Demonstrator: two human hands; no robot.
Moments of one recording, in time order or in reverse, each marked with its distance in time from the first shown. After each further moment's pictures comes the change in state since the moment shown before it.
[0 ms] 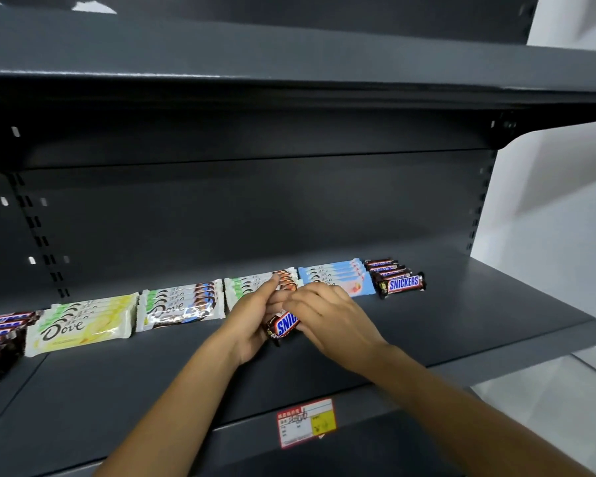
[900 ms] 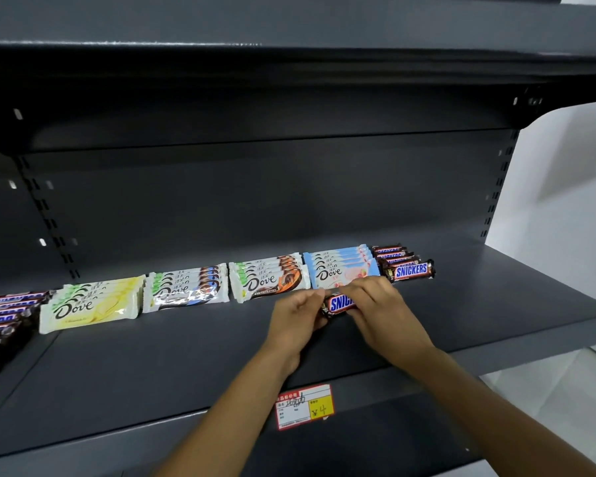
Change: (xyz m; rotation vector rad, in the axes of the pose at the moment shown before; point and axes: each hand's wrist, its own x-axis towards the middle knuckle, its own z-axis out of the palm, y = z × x) left_hand -0.004 -0.052 0.044 0.153 0.093 0.220; right_hand -0.053 0.036 0.003 0.077 -0.044 0.309
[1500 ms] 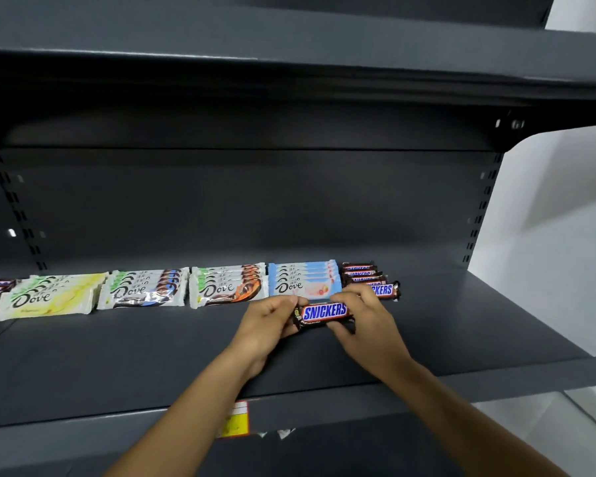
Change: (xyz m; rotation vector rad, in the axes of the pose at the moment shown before) left_hand 0.016 -0.005 0.053 0.028 0.044 0.014; right_hand -0.015 0.068 -0.015 0.324 -0.032 0.189
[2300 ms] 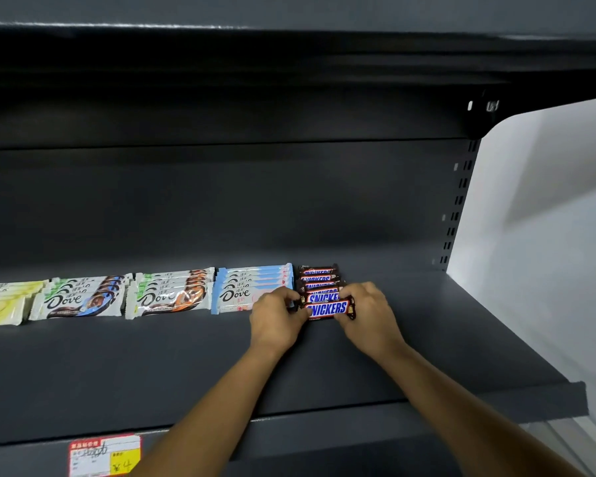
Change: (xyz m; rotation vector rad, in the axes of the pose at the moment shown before) left_hand 0.063 -0.025 0.109 0.844 0.311 0.200; right_hand 0.027 0.118 -0.017 0.041 -0.088 0.236
